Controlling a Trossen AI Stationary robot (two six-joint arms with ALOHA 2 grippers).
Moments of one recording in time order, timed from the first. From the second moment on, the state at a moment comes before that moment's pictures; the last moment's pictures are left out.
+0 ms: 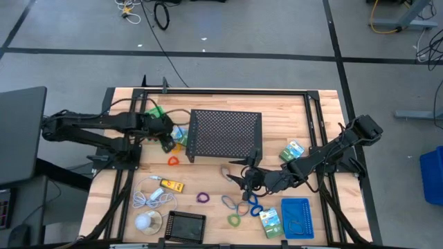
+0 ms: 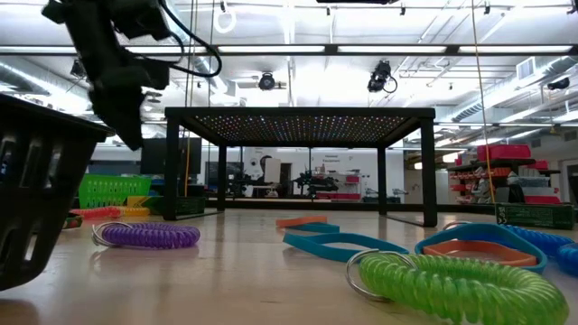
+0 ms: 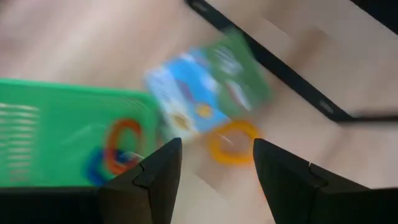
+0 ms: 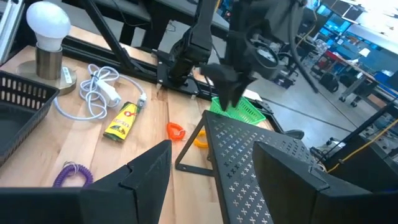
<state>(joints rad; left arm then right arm) 0.10 0.99 0.70 -0.87 -0.28 -0.49 0.51 1.56 0.98 0.26 0.74 -0.22</state>
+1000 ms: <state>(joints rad) -0.41 1.33 0.70 -0.79 -0.34 -0.62 0.51 1.56 0.98 0.22 0.74 -0.22</state>
